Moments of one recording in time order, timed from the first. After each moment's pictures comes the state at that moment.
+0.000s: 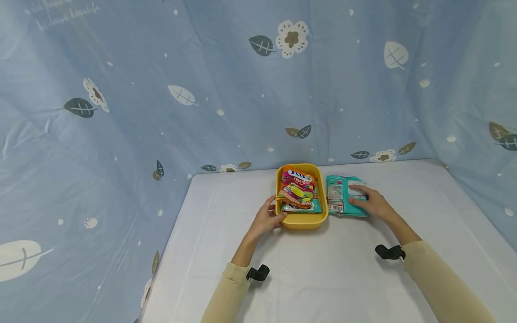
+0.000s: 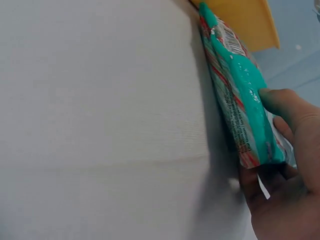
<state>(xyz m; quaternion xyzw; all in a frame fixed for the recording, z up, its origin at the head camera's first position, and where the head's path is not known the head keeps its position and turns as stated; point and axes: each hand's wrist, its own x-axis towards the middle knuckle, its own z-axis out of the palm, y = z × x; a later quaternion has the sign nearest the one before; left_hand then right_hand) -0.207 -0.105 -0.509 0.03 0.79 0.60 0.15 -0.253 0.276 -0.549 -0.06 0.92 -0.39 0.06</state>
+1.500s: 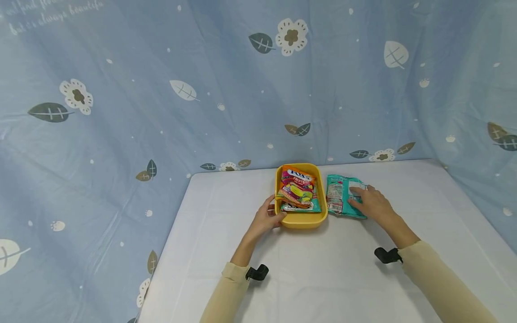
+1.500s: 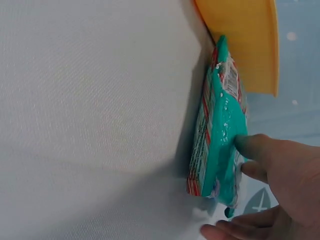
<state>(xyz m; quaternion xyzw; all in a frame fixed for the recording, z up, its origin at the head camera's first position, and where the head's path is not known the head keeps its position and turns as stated) -0.217 -0.107 -0.535 0.03 0.79 0.60 0.14 -0.236 0.256 -0.520 -0.06 0.98 -0.17 0.03</state>
